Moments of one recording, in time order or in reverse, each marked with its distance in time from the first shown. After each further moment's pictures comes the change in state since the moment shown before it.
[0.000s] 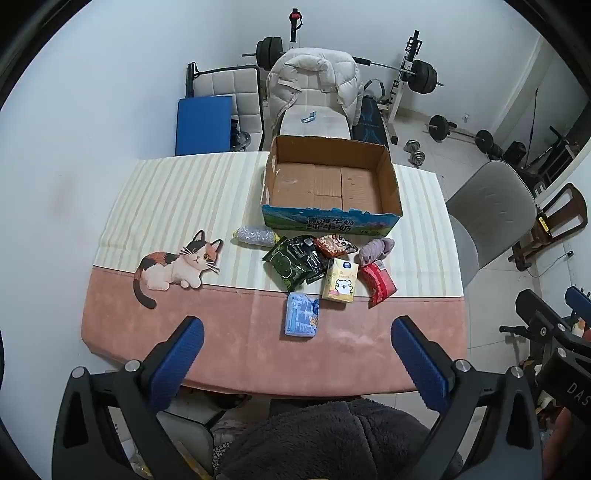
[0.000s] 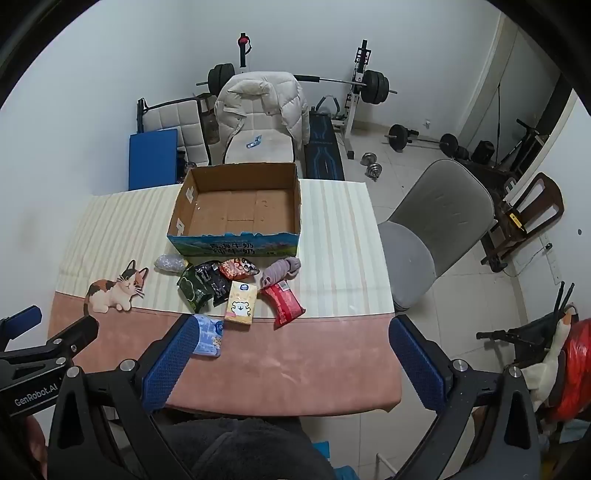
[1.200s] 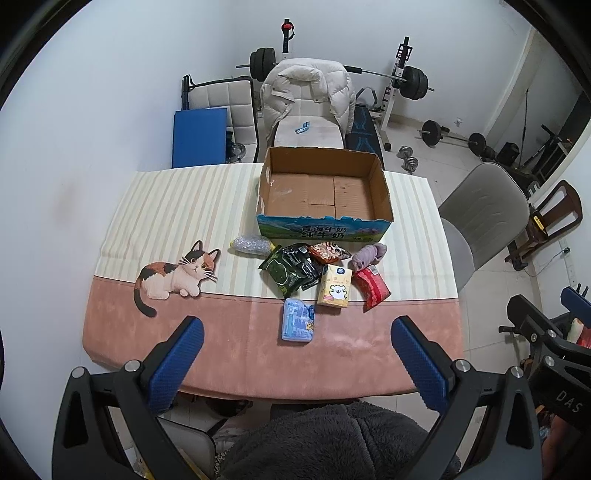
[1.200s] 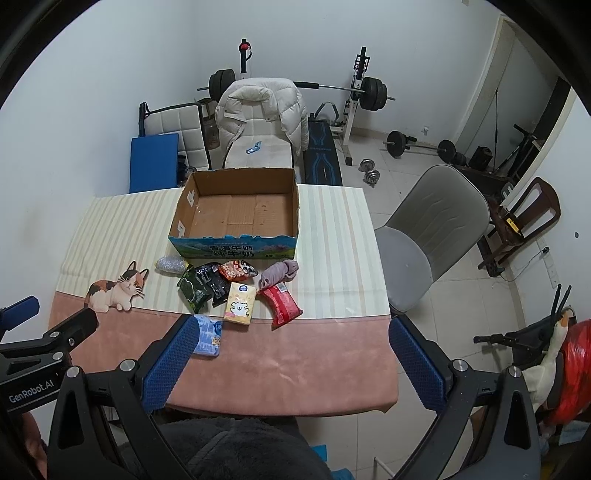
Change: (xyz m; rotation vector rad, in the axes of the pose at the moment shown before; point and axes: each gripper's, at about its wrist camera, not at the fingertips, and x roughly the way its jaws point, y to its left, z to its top) left arm -0.016 -0.013 -0.001 0.017 -0.042 -0.008; right arm -0.012 0.001 -0.009 -0.012 -0.031 -0.017
